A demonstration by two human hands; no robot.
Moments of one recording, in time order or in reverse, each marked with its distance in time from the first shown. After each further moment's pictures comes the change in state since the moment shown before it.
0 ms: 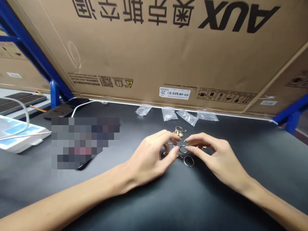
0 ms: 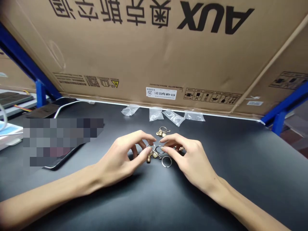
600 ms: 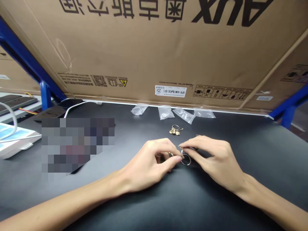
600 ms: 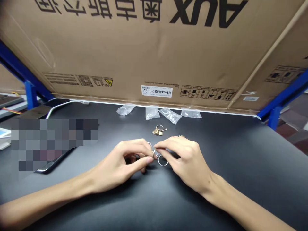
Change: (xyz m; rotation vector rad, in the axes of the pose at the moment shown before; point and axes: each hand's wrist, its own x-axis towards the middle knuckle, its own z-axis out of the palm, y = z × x) left_hand 0.002 0.010 0.004 -0.388 -0.218 -0.214; right_hand -0.002 0.000 -0.001 -0.221 0.053 -0.291
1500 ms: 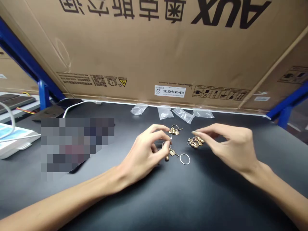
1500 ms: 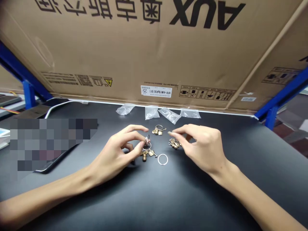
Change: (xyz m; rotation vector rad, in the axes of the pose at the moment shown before) left_hand 0.002 -0.013 -0.006 0.068 0.254 0.051; right_hand 0.007 0.016 -0.029 -0.338 0.162 0.039
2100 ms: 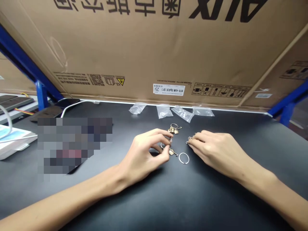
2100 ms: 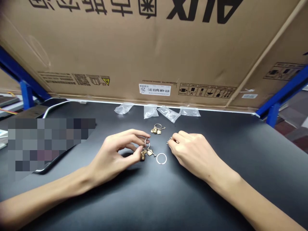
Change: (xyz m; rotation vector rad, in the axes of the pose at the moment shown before) left_hand 0.002 -0.001 0.005 0.054 0.041 0.183; right_hand -0.013 0.009 0.013 -0.445 -0.425 -0.367
